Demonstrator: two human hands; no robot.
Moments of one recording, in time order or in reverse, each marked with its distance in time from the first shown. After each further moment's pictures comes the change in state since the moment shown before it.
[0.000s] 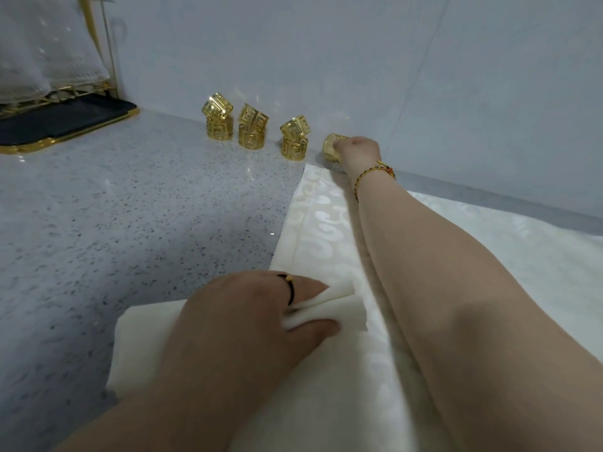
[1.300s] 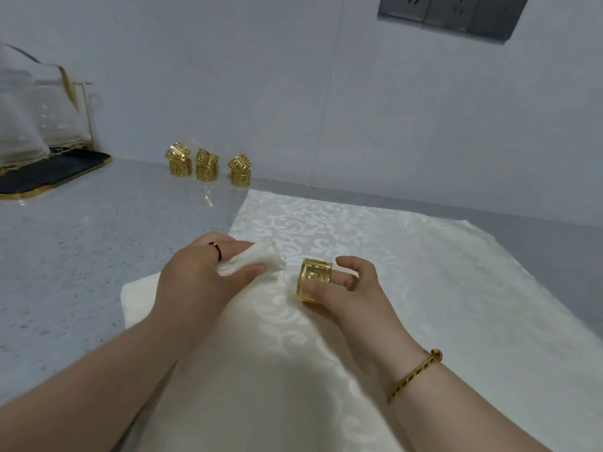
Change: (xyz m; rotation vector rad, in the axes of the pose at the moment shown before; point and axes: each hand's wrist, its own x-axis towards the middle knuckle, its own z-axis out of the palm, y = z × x) left_hand -0.041 0.013 -0.003 -0.415 0.270 0.263; right_hand -0.293 0.024 -0.150 0.576 -0.205 0.152
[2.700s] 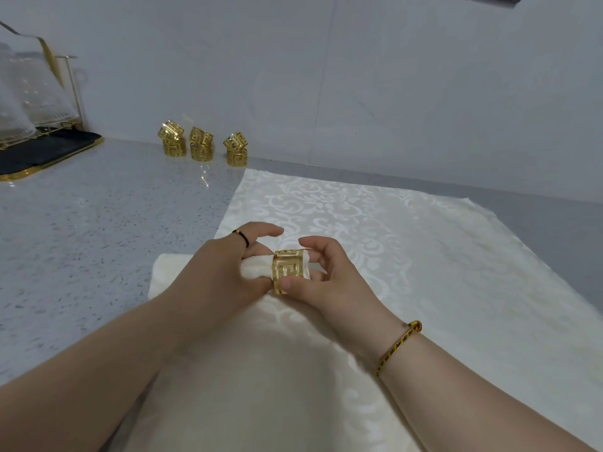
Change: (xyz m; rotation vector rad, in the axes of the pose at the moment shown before) left_hand -0.009 0.007 0.004 -0.031 -0.305 0.153; right_hand -0.001 0.011 0.007 -0.121 -0.240 -0.055
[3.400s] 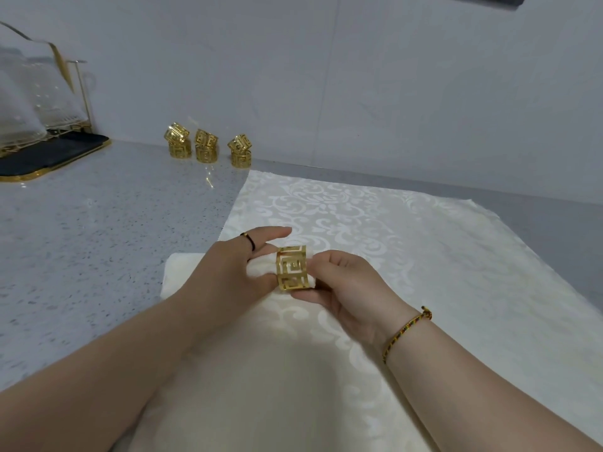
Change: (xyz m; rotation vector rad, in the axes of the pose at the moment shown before) left_hand 0.001 -0.002 0.006 0.006 0.004 -0.001; right_hand 0.012 0.004 -0.012 0.225 0.001 0.186
